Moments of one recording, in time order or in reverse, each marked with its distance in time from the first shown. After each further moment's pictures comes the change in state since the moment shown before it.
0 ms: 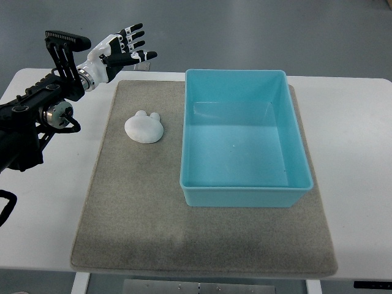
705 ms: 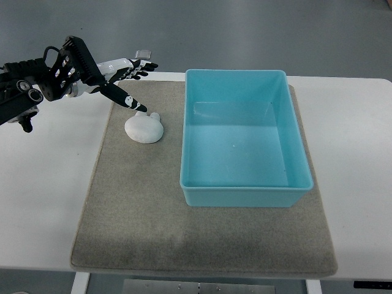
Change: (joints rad) left arm -0.118 0.320 0.368 -0.405 0.401 -0.026 -0.003; right arm 0.000 0.000 0.000 0.000 0.000 0.000 0.000
